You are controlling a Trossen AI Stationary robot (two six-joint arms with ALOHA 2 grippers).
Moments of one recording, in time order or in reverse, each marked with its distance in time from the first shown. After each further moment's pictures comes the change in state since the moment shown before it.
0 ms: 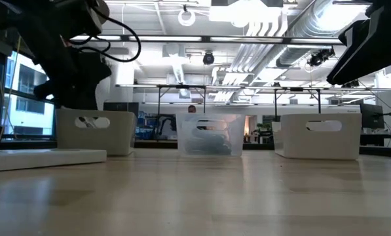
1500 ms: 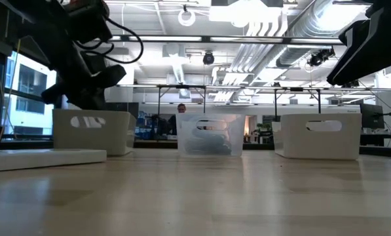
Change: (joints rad) left arm 0.117 0.044 0.002 0.136 -0.053 -0.112; right arm 0.001 0.000 0.000 -0.010 0.005 0.000
